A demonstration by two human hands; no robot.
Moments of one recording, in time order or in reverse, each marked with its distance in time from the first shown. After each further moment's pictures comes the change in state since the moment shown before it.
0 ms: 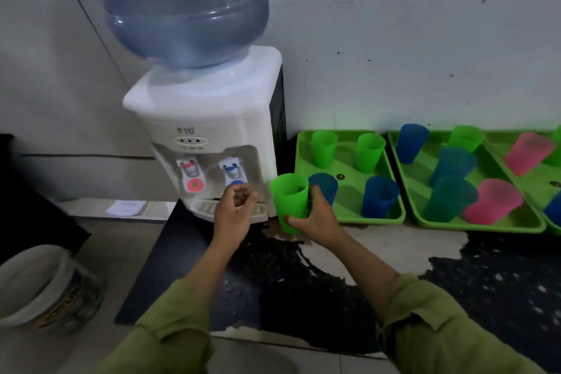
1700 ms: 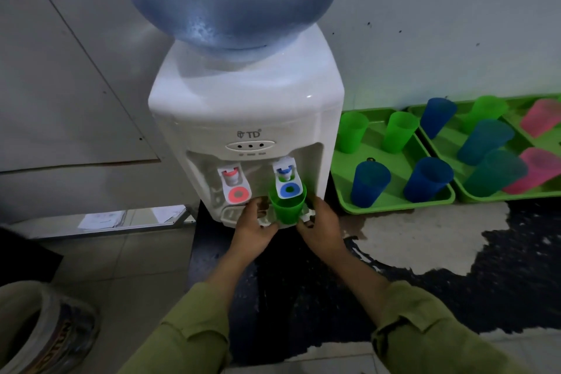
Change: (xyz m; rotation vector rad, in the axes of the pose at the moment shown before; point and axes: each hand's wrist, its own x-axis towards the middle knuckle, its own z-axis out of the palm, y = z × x) left_hand 0.077 -0.096 -0.067 0.083 -0.471 -0.040; right_hand 0.026 -0.012 0.144 -0.188 0.265 0.121
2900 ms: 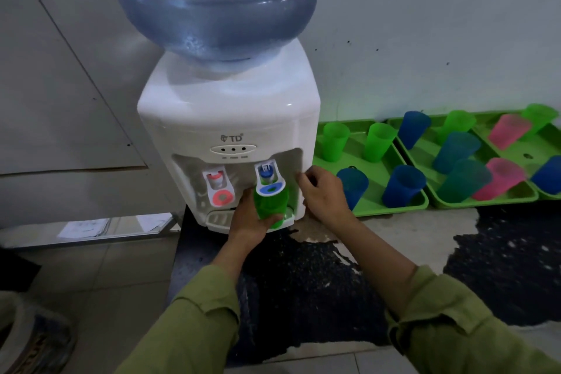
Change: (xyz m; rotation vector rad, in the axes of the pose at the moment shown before) left_hand 0.015 0.027 0.020 0.137 0.037 0.051; right_hand 0.023 -0.073 -0.083 0.036 0.001 0.031
